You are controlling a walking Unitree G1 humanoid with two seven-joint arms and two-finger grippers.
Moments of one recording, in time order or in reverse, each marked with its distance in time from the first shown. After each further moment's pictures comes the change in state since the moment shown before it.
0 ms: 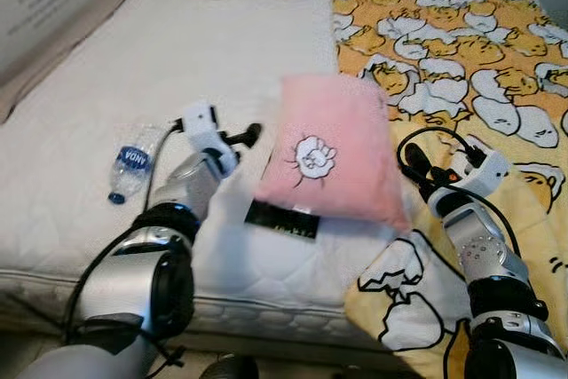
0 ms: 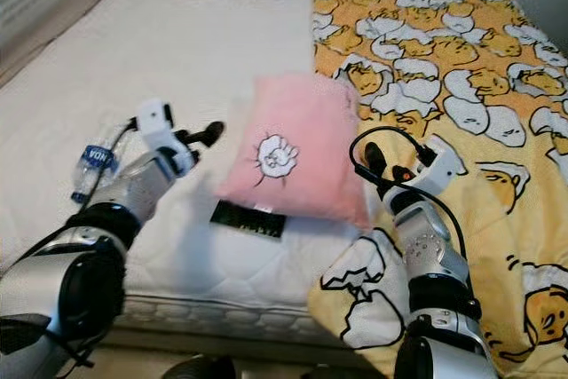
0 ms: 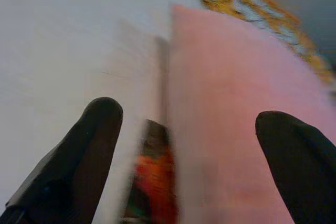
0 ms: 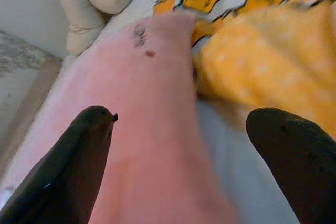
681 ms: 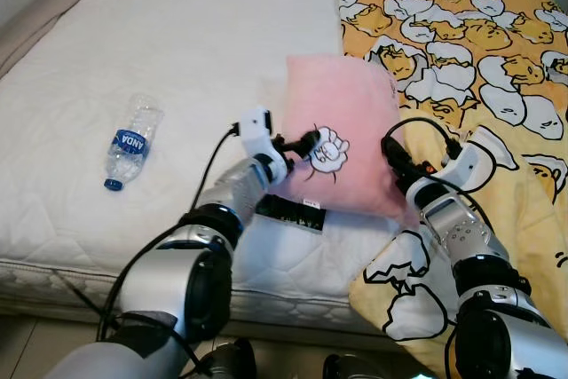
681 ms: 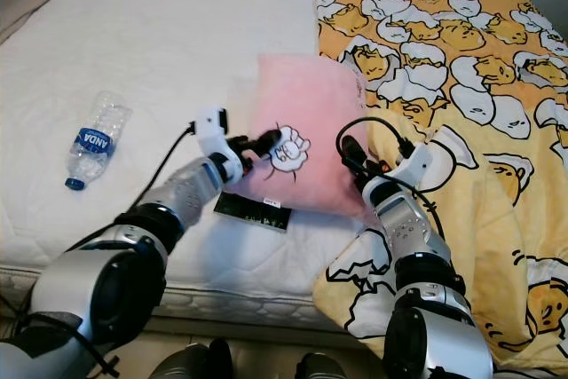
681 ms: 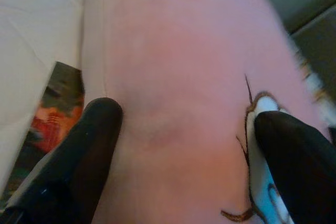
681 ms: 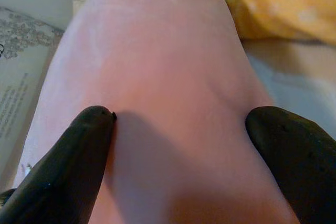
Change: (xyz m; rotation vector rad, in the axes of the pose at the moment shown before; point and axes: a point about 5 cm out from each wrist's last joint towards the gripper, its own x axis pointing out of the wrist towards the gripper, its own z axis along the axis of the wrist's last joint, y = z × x) left arm 0.011 -0.058 -0.041 0.069 0.108 -0.165; right arm 0.015 0.012 -0.017 0.115 0.097 0.064
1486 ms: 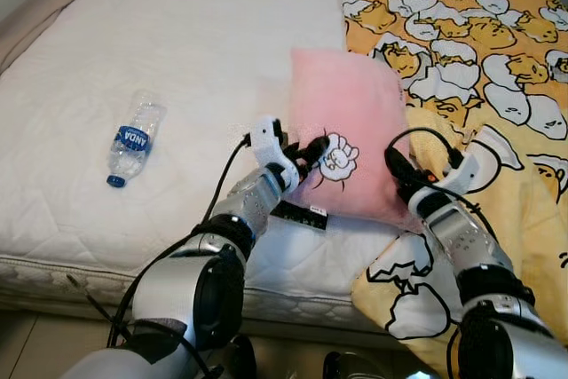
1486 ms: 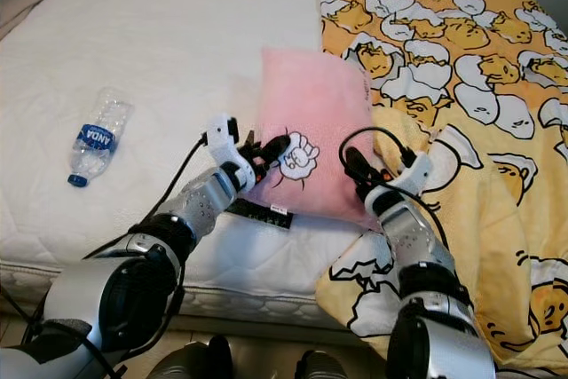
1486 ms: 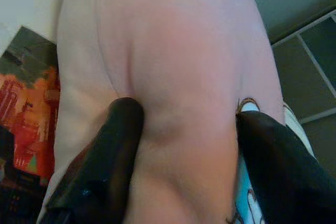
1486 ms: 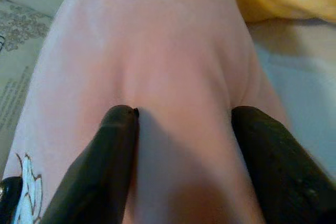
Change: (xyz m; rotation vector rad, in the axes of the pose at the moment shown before) left arm 0.000 -0.011 -0.018 -0.171 -0.027 -0.099; right arm -0.010 -0.009 -0.005 -0.008 0.016 0.024
